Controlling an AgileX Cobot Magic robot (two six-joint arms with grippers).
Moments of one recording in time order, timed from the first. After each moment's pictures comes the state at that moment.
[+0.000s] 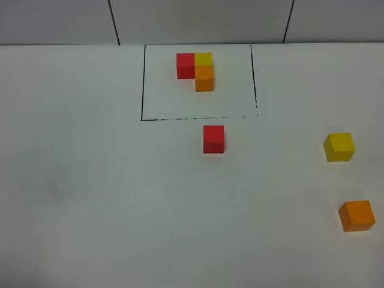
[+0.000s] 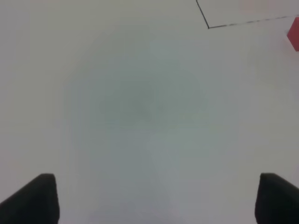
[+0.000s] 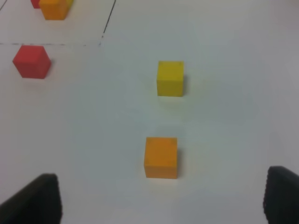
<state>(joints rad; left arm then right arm) -0.03 0.01 -0.50 -0.08 1.06 0.15 0.04 0.01 -0.50 0.02 1.07 -0.05</state>
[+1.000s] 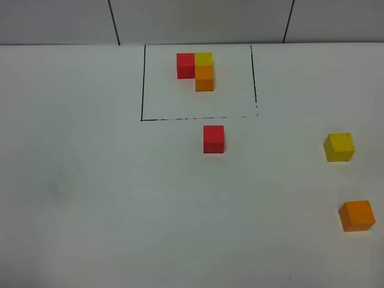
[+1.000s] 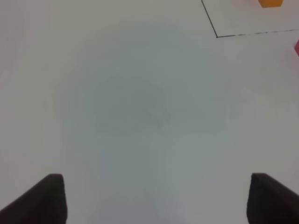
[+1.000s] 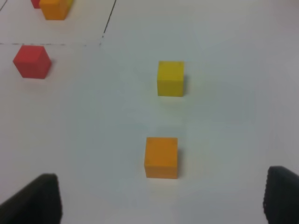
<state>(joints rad) -0.03 0.00 -0.50 -0.05 1.06 0.10 0.04 0.01 -0.50 0.02 1.07 -0.05</state>
